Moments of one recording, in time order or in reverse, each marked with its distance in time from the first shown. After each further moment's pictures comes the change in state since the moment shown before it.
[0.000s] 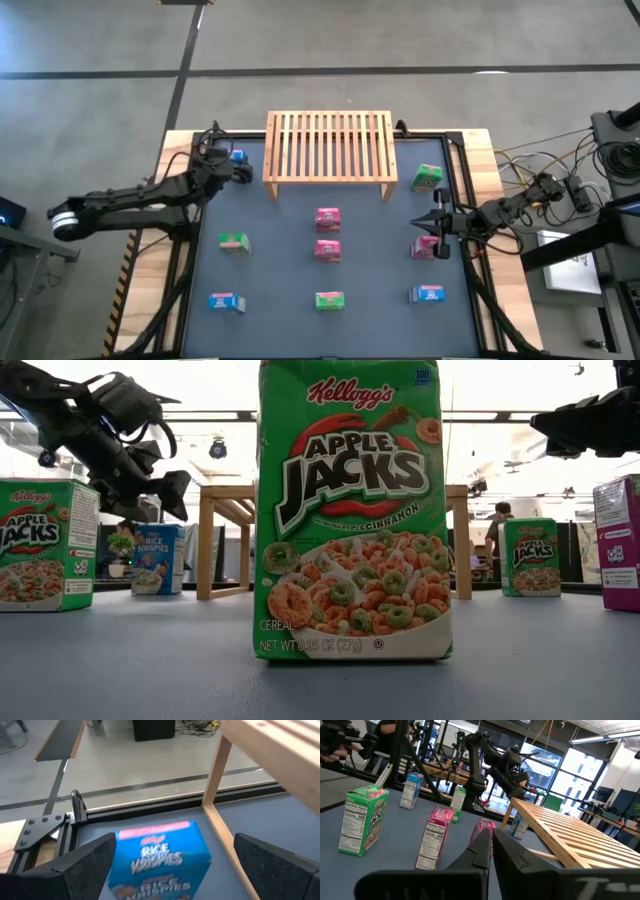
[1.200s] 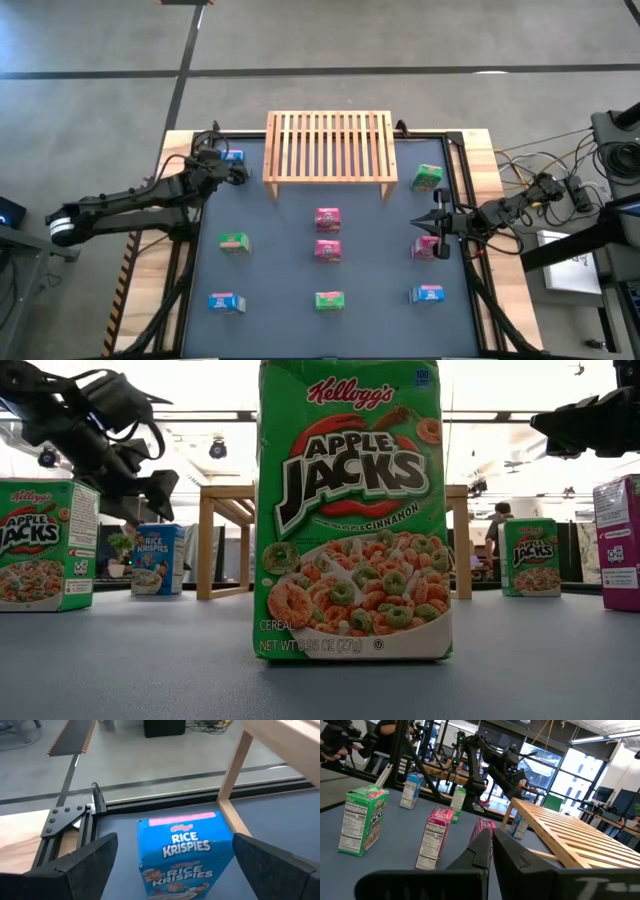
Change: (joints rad) left arm 0.000 -0.085 -0.005 -0.138 -0.035 -0.055; right arm 0.000 0.000 0.000 0.000 0.000 0.000
